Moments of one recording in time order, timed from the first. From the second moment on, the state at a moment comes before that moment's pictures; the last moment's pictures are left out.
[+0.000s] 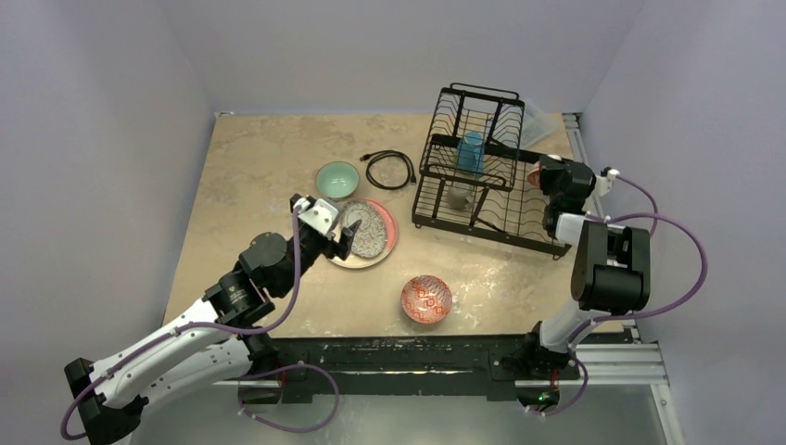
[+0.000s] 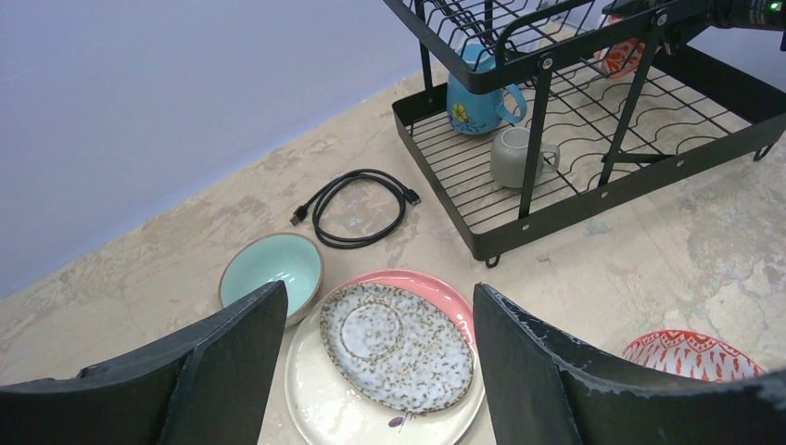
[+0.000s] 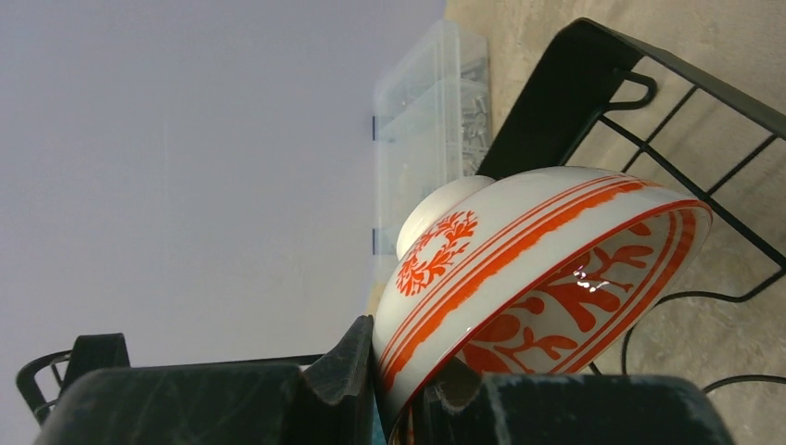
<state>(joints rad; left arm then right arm) -0.90 0.69 0.68 -0.01 -0.34 0.16 -0.20 1.66 0.76 0.65 0.09 1.26</state>
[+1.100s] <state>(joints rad) -0.90 0.68 0.68 -0.02 -0.34 0.16 -0.15 1.87 0.84 0.86 0.15 1.29</state>
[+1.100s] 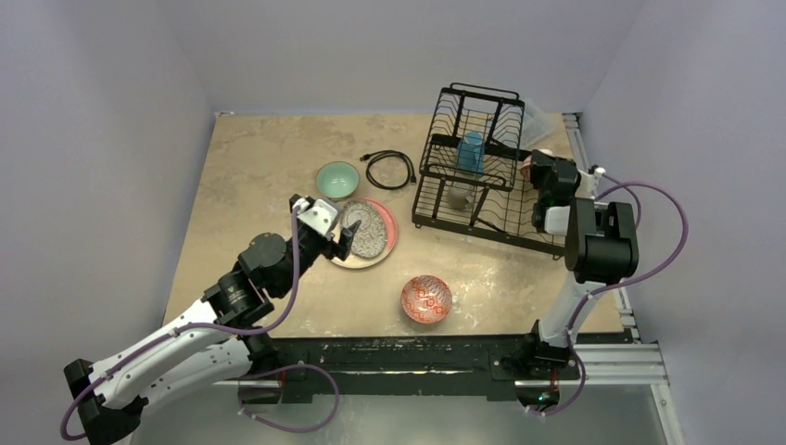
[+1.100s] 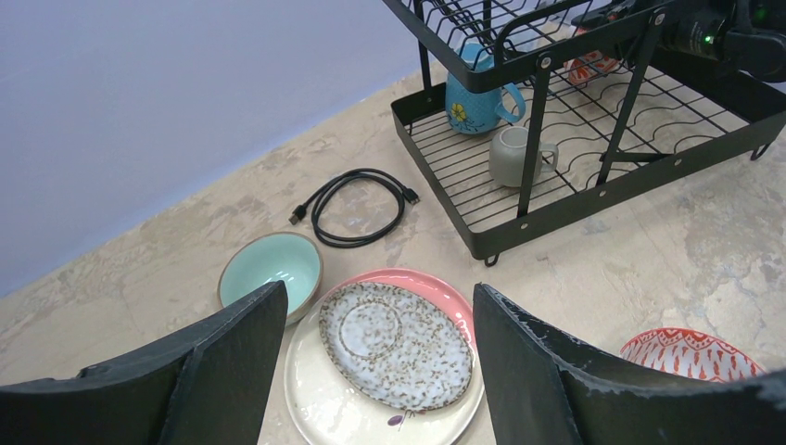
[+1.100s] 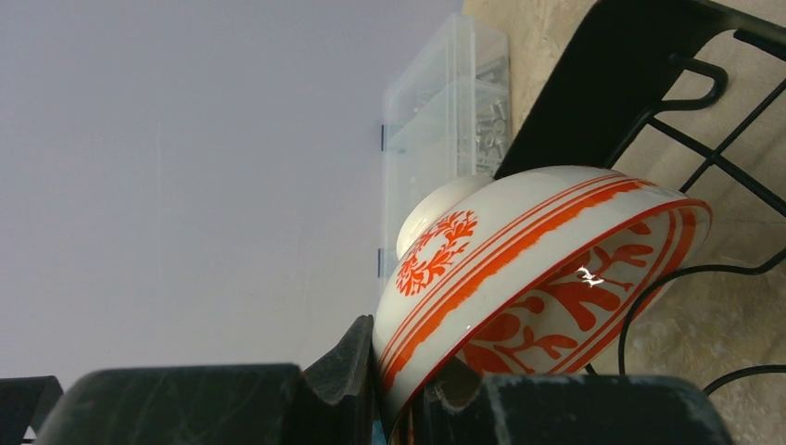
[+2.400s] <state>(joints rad) -0.90 0.69 0.68 -0.02 -0.34 0.15 -0.14 1.57 1.12 0.00 0.14 0.93</state>
